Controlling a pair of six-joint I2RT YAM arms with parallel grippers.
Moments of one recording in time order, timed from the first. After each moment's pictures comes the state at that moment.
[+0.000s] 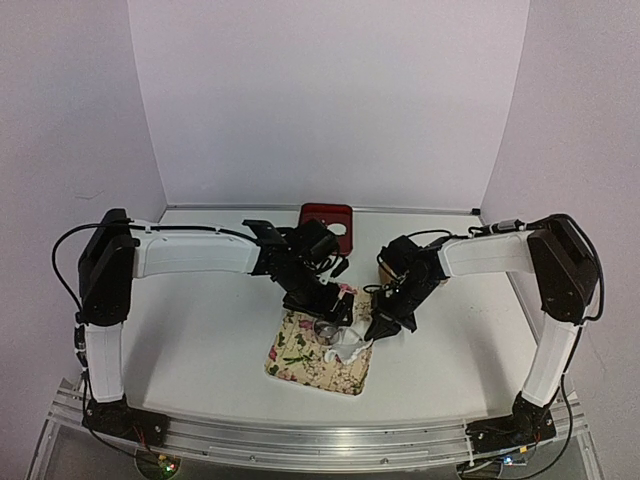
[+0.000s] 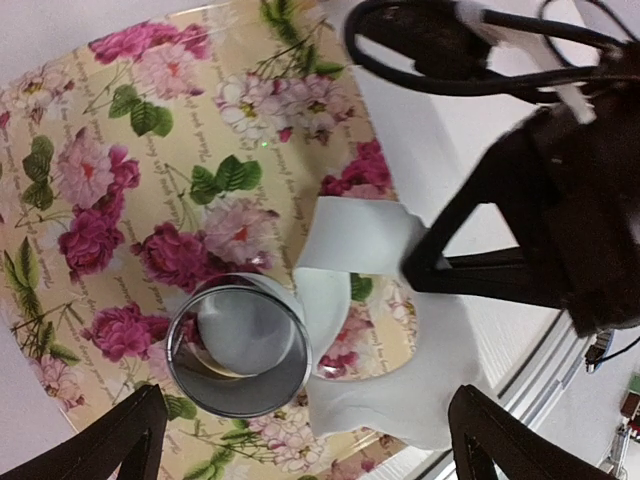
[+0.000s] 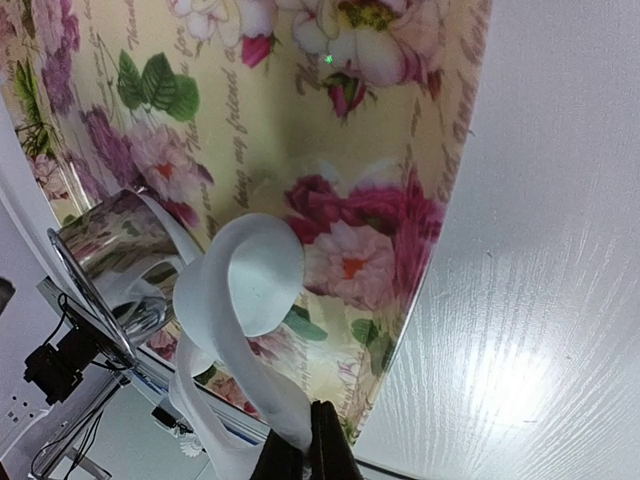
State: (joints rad) left arm -1.01 1.99 1.58 -0.66 0.20 -0.47; right arm 0.66 1.88 1.17 -0.66 -0.55 0.85
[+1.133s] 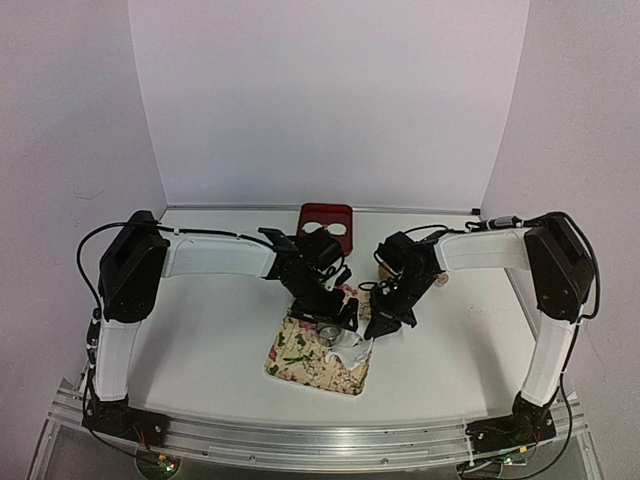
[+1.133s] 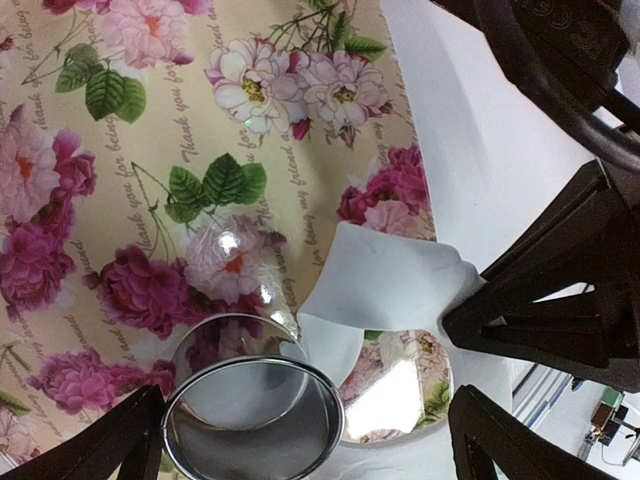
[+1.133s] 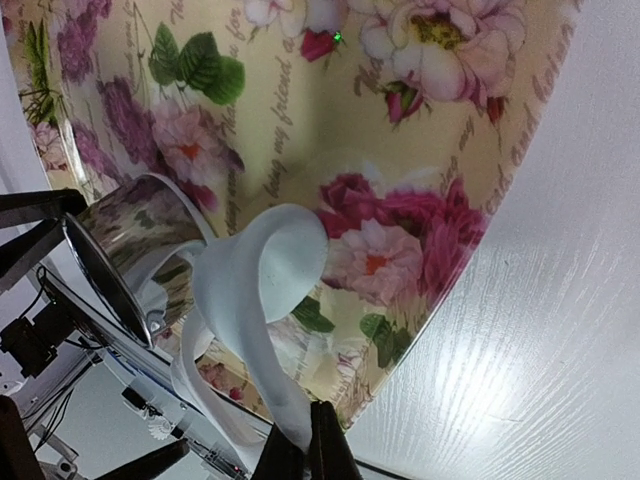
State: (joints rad) left arm -0.98 2.12 1.63 -0.63 0.30 -0.53; right arm 0.66 1.90 1.24 -0.74 -0.55 0.72
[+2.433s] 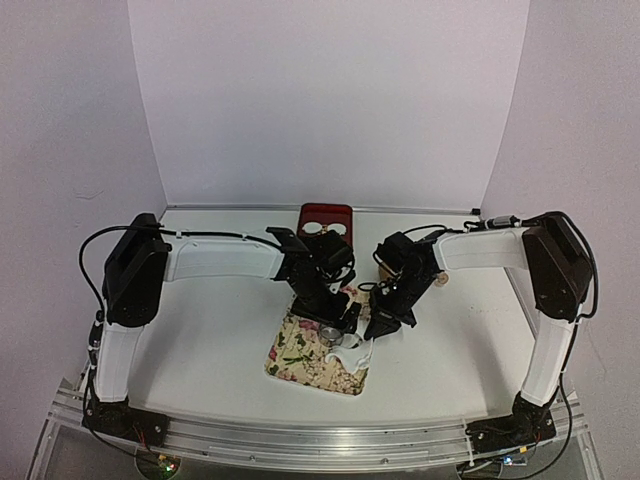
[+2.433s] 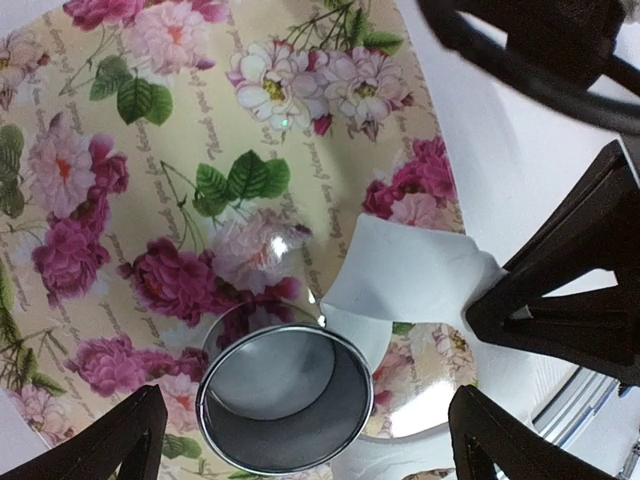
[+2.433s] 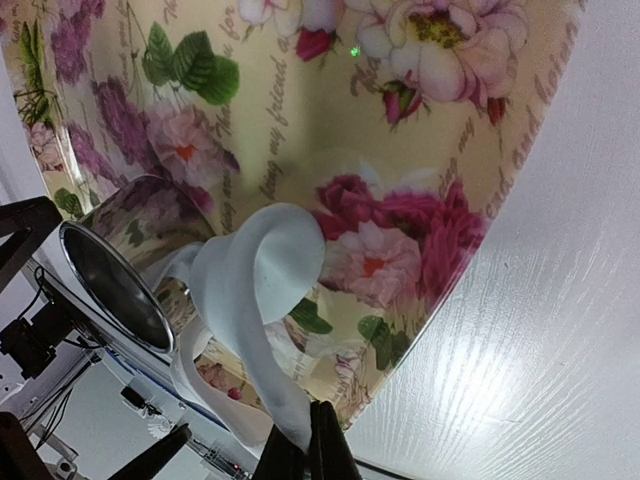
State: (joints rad) left arm -1.03 2.14 1.71 -0.73 0.15 -0.48; right arm 0.66 1.92 1.25 -0.76 -0.55 0.72
